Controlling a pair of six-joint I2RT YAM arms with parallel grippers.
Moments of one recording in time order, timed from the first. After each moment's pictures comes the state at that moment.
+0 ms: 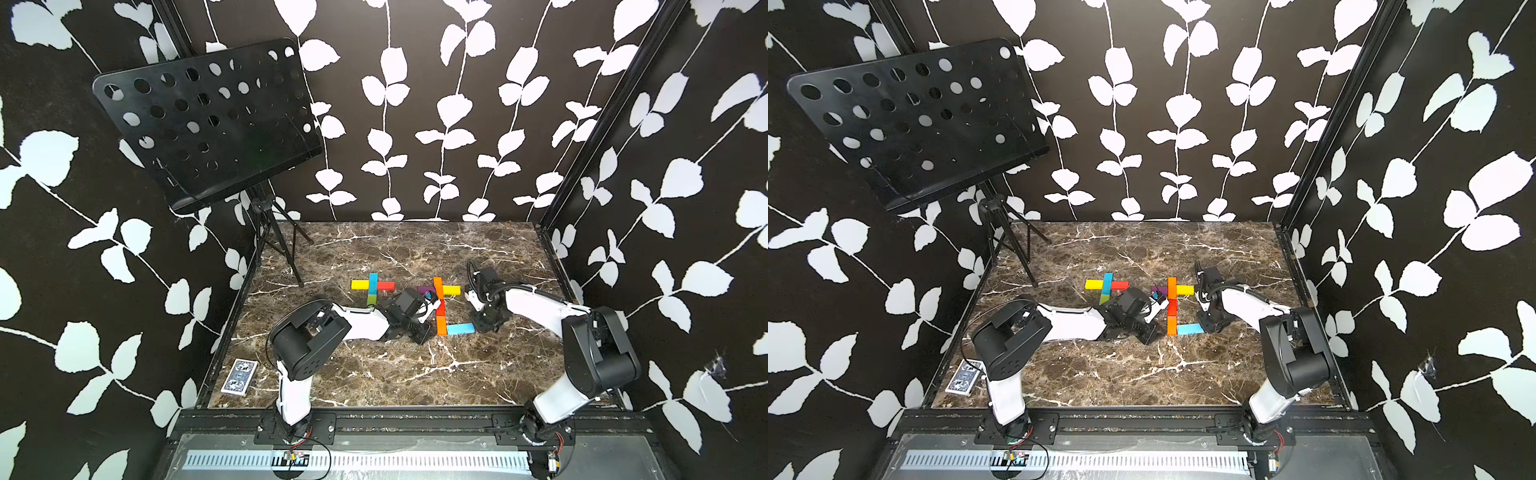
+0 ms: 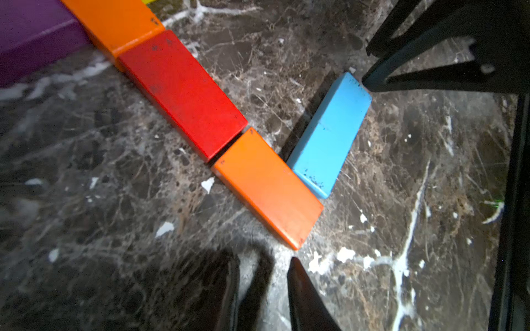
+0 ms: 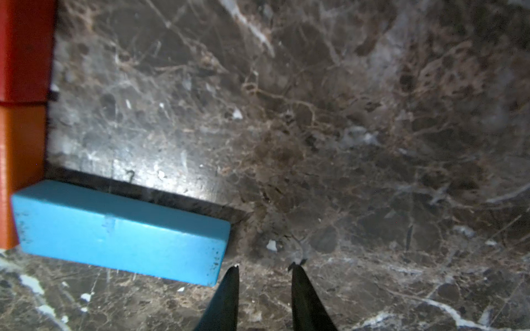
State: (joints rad) left arm -0.90 1.88 0.97 0.06 0.31 -0.20; right arm 0.33 1.62 0.94 -0.76 0.02 -0.10
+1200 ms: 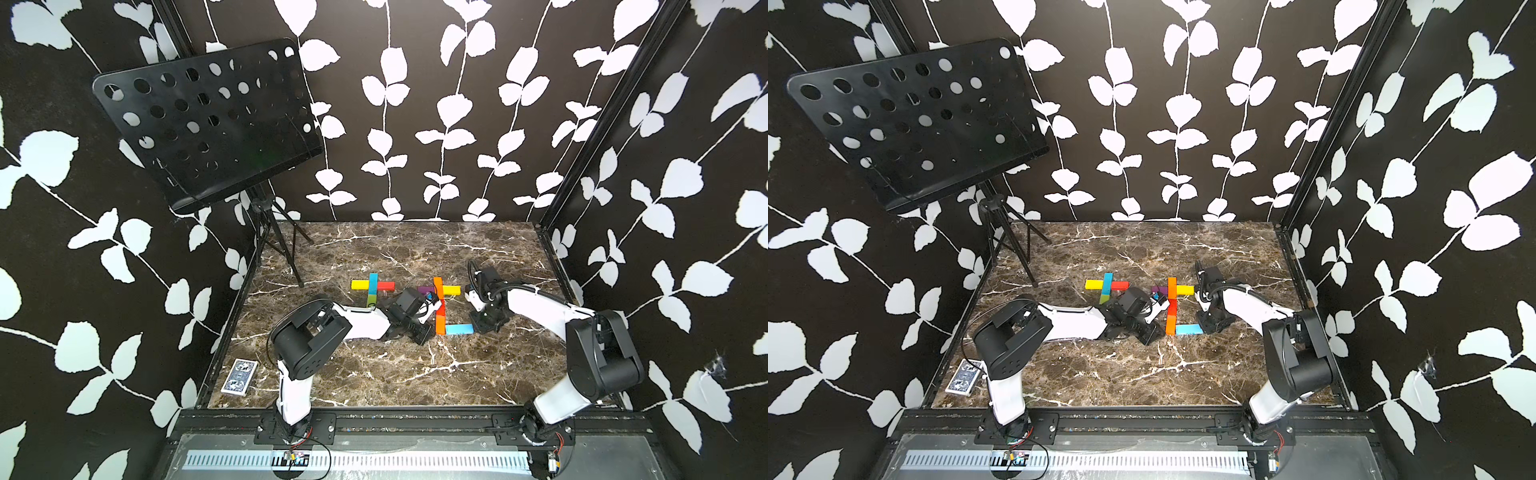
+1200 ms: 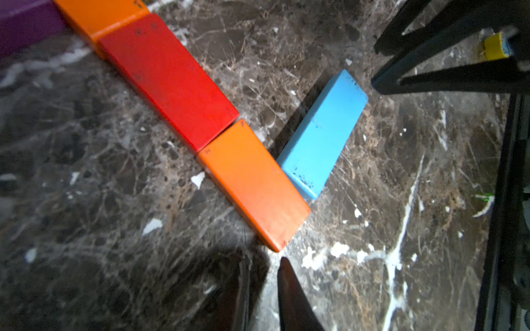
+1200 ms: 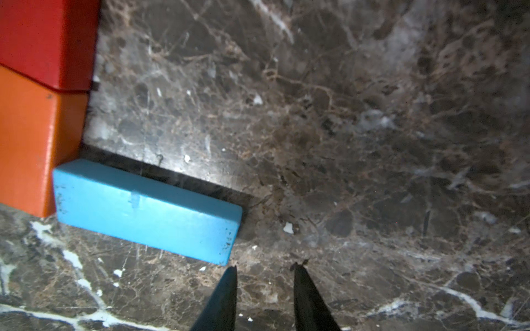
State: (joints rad) left arm -0.90 1.88 0.98 0.01 0.33 -0.20; right arm 0.33 1.59 0.95 -0.81 -0.02 -0.08
